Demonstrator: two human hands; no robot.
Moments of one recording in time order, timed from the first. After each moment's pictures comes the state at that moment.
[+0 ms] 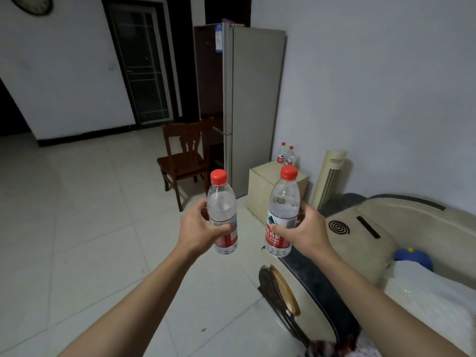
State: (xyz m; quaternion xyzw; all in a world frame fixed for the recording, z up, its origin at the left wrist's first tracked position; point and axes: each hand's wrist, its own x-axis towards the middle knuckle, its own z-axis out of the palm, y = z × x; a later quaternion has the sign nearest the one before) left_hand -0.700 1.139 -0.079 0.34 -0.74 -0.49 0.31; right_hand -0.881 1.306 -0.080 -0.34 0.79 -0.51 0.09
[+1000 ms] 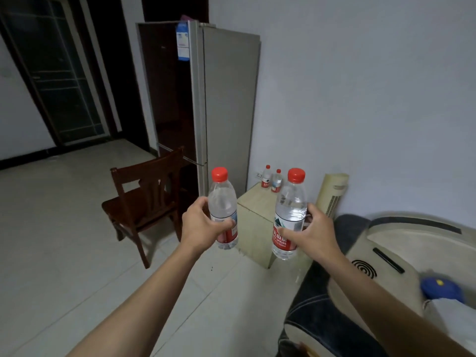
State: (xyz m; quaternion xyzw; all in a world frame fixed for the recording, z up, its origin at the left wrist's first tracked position) left_hand -0.927 0.703 -0.070 0.24 -0.78 -0.51 0.28; right_hand -1.051 0.934 -0.060 -0.24 0.83 -0.49 0.00
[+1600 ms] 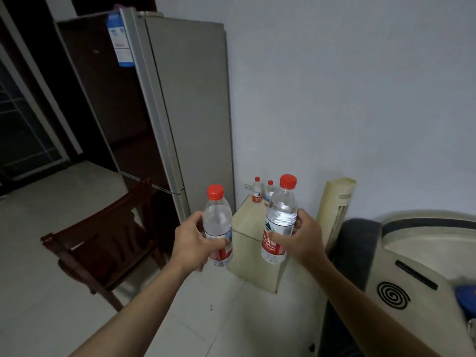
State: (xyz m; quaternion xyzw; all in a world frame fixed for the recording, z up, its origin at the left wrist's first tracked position) left_hand -1.152 0.561 -0.089 0.17 -0.83 -0.49 0.18; right_hand -1.260 0.794 -0.105 -0.15 0.83 -0.54 -0.03
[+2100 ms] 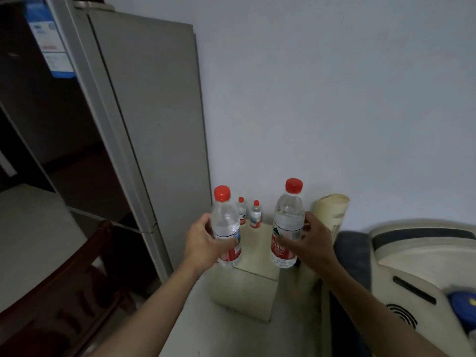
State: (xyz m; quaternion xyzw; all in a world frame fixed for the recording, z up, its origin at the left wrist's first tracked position) left_hand -1.351 0.483 -0.091 0.12 -0.80 -0.57 0.13; right_hand -1.405 0.729 -0.097 -0.11 0.86 -0.50 -0.08
